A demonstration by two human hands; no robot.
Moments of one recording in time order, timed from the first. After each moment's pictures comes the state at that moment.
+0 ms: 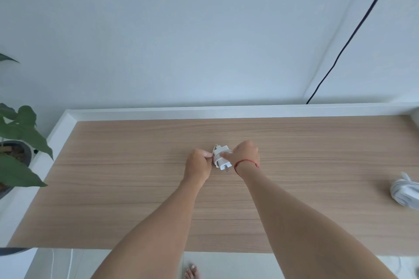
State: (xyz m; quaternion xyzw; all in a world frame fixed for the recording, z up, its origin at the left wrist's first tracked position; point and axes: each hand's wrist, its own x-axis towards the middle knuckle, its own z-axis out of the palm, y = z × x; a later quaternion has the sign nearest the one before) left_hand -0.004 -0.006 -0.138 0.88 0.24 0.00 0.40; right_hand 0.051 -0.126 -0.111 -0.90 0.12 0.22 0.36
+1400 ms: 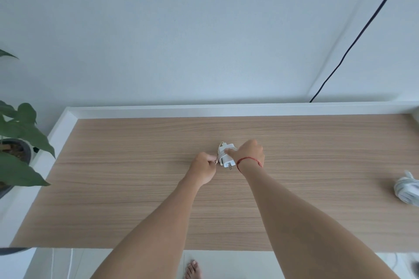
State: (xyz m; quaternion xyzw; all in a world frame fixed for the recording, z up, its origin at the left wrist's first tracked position) left_hand -0.012 0.008 -0.142 0.87 0.17 -0.14 0.43; right_hand 0.049 -0.116 -0.105 -0.90 0.17 0.21 0.34
